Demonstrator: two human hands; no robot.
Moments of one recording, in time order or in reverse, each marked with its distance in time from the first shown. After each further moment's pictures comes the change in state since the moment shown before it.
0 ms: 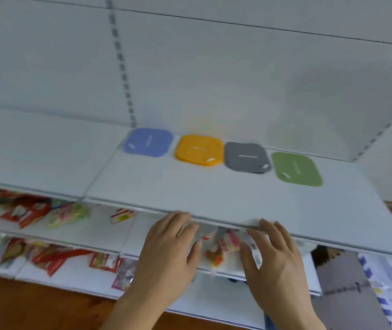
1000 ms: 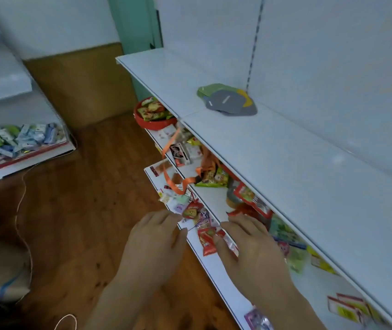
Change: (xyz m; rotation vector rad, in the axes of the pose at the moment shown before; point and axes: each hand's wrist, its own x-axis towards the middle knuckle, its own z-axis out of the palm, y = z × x) left_hand -0.189 -0.453 -0.254 0.246 0.116 -0.976; right_hand 0.048 -0.573 0.251 0.362 -0.502 -0.858
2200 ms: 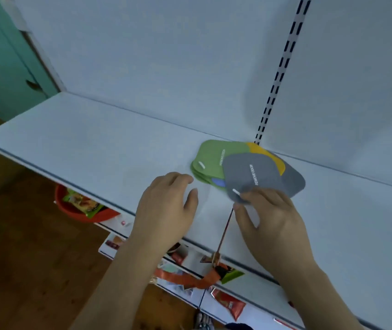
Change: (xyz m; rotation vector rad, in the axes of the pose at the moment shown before) left_hand 0.502 -0.096 -0.013 -0.209 -0.055 0.583; right_hand 0.385 -0.011 0.092 -0.222 0.503 0.454
